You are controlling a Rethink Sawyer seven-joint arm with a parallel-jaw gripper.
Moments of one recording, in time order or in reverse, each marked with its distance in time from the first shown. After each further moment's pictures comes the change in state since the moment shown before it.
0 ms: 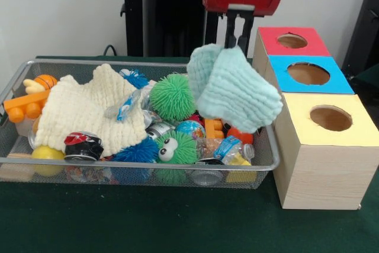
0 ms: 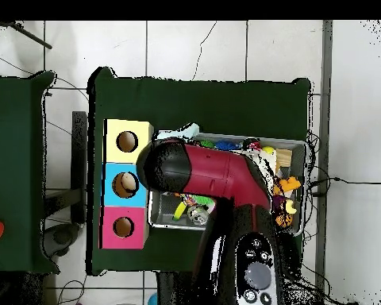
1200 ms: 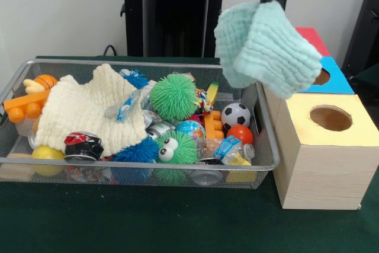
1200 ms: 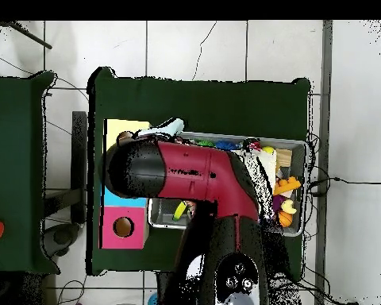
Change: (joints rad) arm 0.060 -0.091 0.000 -0.033 0.006 0.107 0.000
